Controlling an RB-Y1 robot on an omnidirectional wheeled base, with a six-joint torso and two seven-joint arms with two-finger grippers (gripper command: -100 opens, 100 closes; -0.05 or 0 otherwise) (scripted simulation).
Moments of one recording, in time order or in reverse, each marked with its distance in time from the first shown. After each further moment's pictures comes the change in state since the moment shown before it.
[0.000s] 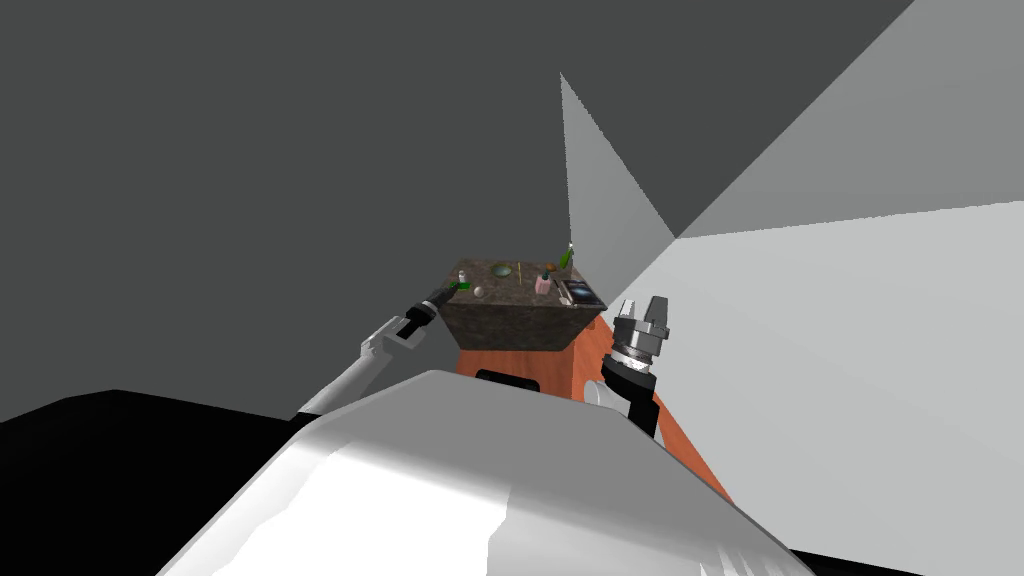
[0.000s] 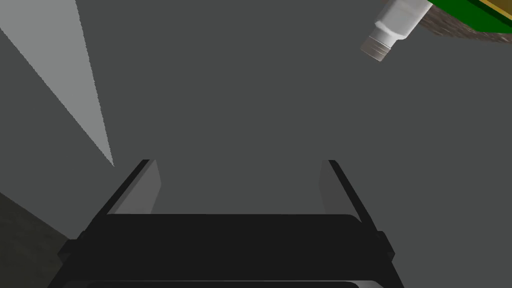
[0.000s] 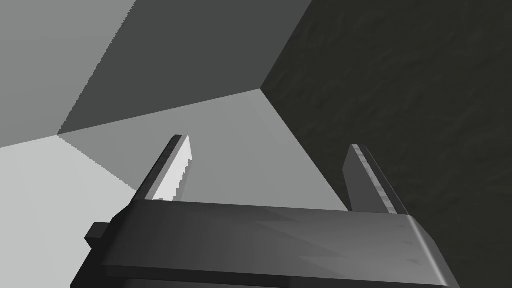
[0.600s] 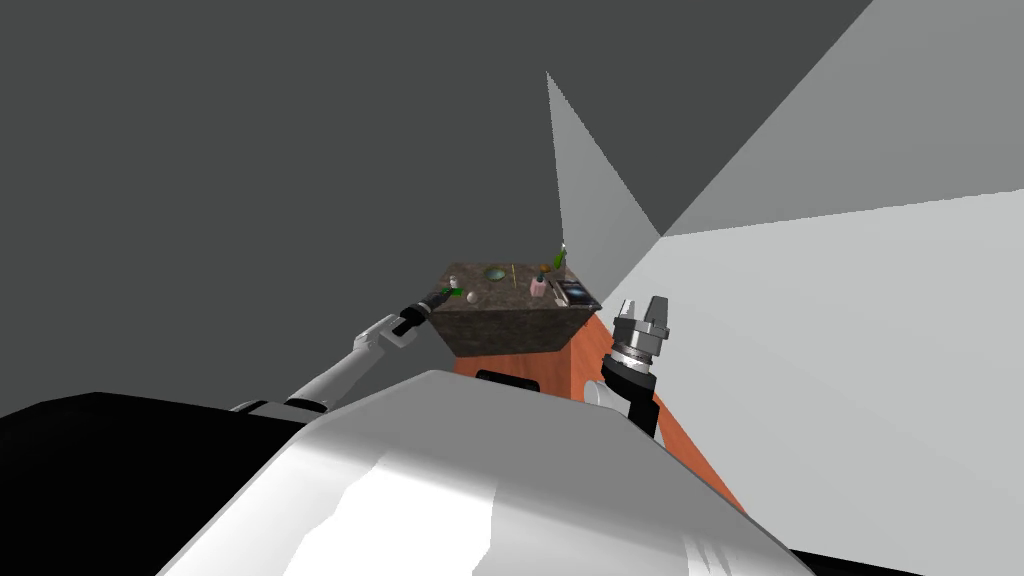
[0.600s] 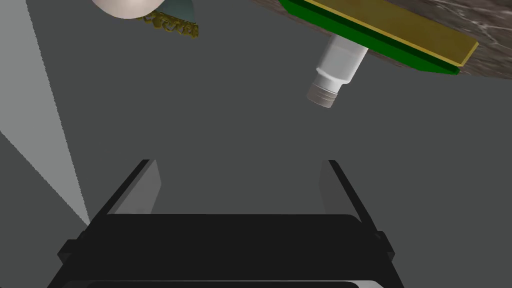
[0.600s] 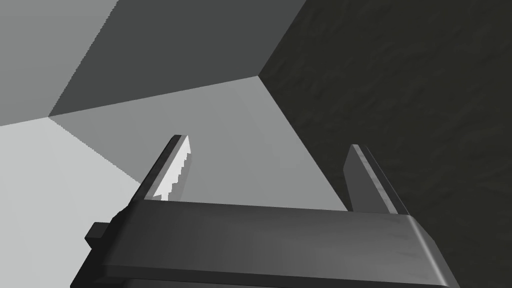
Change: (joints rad) left arm -0.056 0.113 -0.053 0.195 -0.001 0.019 0.014; right arm 0.000 0.000 0.000 0.000 0.000 0.000 0.000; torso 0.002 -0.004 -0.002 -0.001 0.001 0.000
